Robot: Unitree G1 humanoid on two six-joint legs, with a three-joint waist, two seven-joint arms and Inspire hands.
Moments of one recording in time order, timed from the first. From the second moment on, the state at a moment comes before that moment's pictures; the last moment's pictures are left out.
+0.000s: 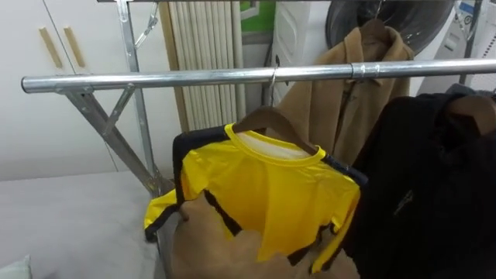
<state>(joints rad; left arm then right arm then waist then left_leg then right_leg) 0.20 0.21 0.11 1.22 0.36 0.20 0.01 0.15 -0.26 0.05 0.82 0.11 -0.02 0.00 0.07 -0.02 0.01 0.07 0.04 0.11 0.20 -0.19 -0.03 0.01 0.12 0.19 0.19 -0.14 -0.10</state>
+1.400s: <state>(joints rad) 0.23 0.17 0.09 1.22 0.36 0.18 0.01 0.12 -0.21 -0.05 1.31 0.41 0.01 0.09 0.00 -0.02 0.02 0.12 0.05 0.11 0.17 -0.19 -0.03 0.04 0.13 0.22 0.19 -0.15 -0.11</state>
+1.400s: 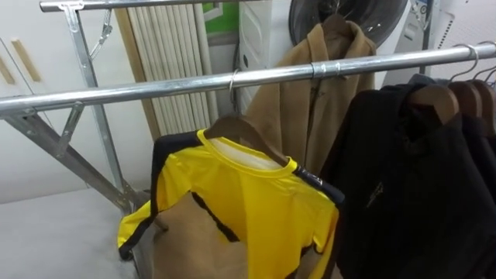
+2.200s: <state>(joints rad) 0.22 0.15 0.09 1.22 0.36 0.18 0.01 0.10 -0.22 0.00 1.31 0.38 0.00 0.05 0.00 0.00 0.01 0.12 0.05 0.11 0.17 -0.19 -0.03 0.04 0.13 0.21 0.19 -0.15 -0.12</state>
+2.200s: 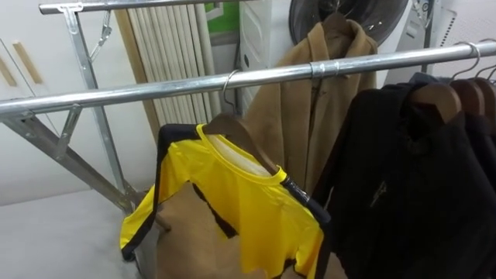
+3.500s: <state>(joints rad) 0.18 0.14 0.03 1.20 0.32 0.09 0.03 -0.01 -0.27 0.13 1.31 0.18 0.00 0.04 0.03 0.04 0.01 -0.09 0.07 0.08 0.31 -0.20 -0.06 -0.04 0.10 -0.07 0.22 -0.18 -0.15</state>
